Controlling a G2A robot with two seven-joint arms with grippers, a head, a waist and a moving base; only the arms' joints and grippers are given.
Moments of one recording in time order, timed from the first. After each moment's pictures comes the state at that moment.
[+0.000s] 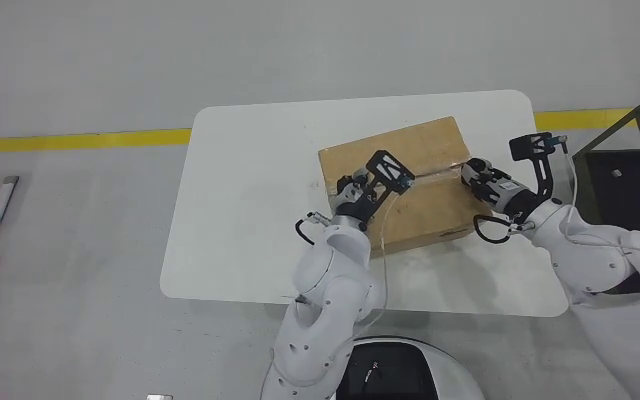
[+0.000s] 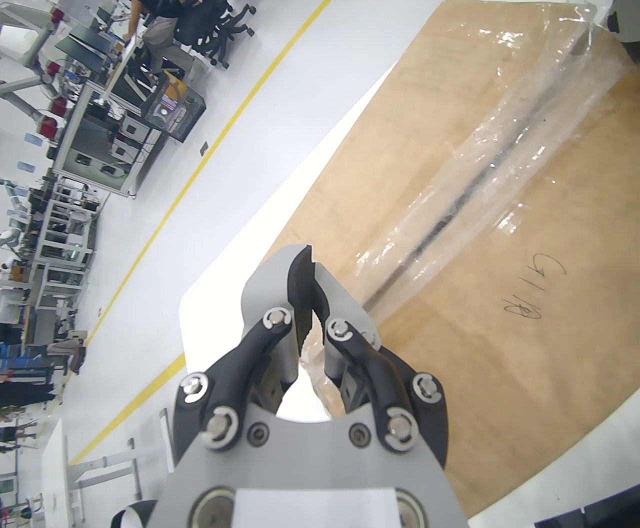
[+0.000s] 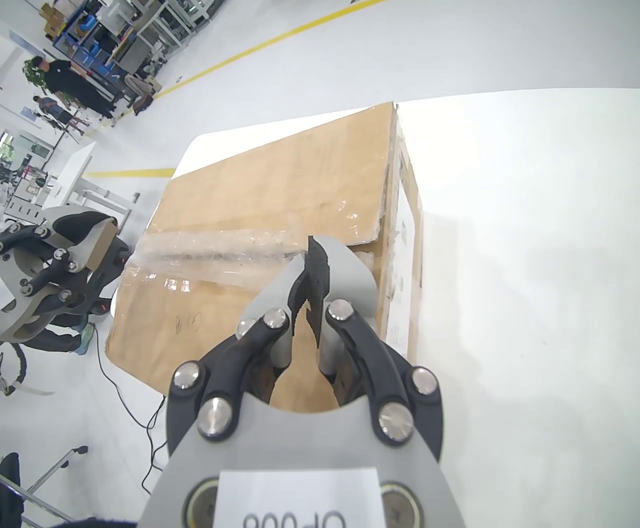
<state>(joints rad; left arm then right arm) 1.03 -1.72 -1.05 -1.78 2.19 -0.32 -0.78 -1.23 -1.08 1.52 -1.86 -0.58 -0.04 0.58</state>
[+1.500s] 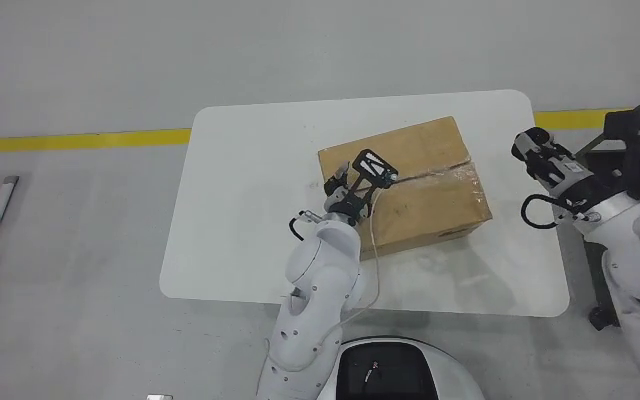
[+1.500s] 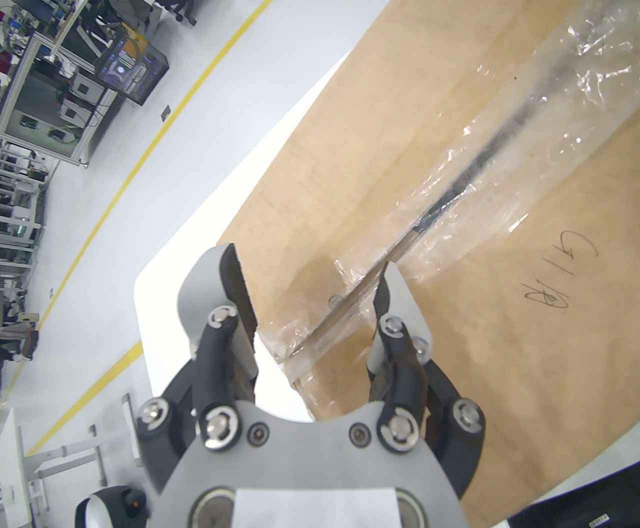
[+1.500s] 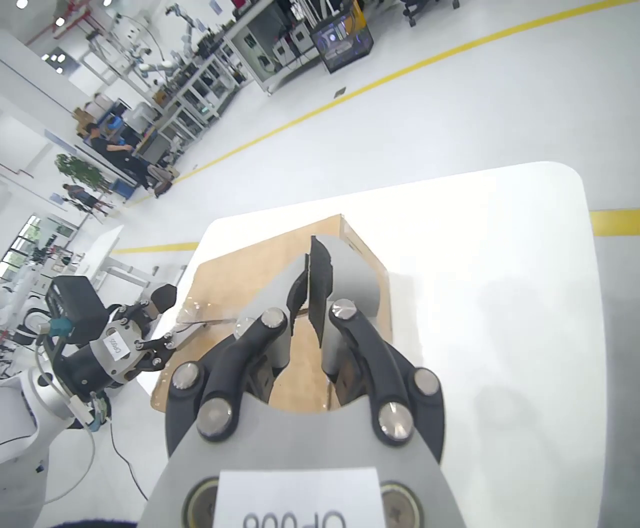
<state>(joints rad) 1.02 -1.71 -1.10 -1.76 2.10 -0.31 -0.82 -1.32 -1.08 1.72 -1.98 -0.41 -0.04 0.47</state>
